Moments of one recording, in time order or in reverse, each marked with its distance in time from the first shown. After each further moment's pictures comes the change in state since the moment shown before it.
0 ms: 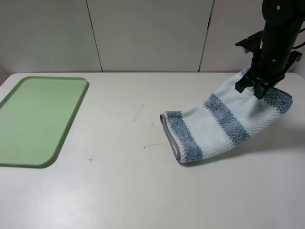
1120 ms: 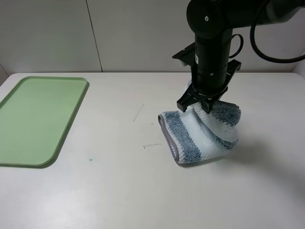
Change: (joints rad) left arm 0.000 0.000 0.000 0.003 0.000 -0.001; right arm 0.429 0.022 -0.011 0.050 0.062 0.195
